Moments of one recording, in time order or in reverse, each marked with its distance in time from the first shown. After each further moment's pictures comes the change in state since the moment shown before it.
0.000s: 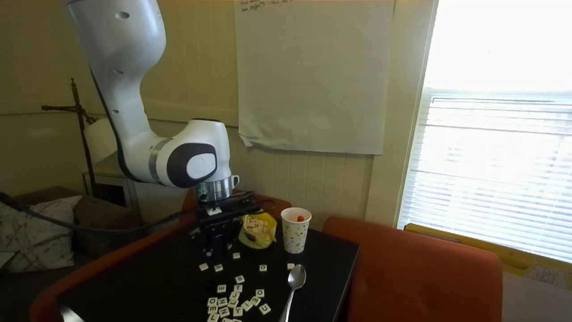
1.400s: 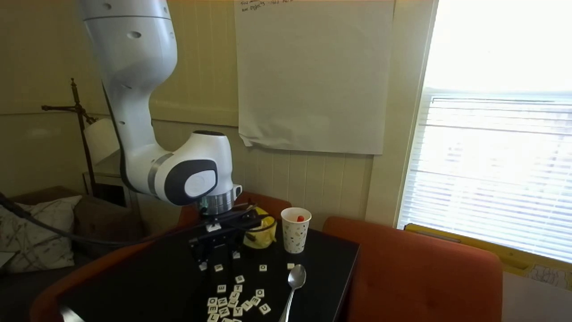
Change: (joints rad) arm -0.088 0.077 0.055 -0.007 0.033 0.105 -0.015
